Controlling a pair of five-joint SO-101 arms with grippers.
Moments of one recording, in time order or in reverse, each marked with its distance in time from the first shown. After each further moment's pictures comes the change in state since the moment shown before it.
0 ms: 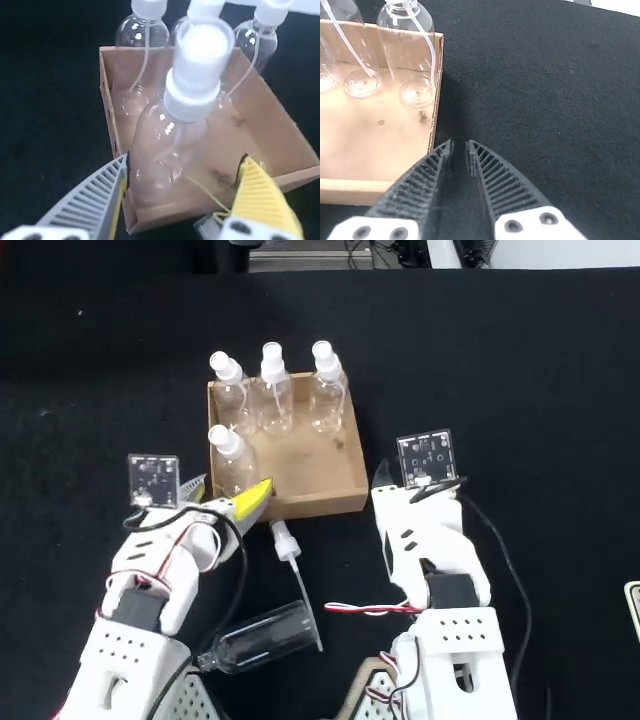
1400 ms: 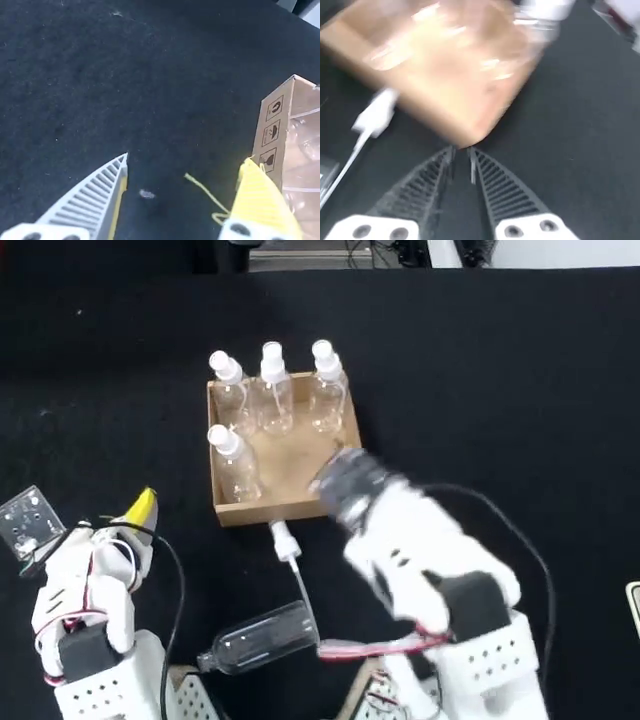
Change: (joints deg) left arm -33.9 -22.5 -6.0 37.2 1.2; right arm -19.4 -0.1 -36.2 57.2 24.3
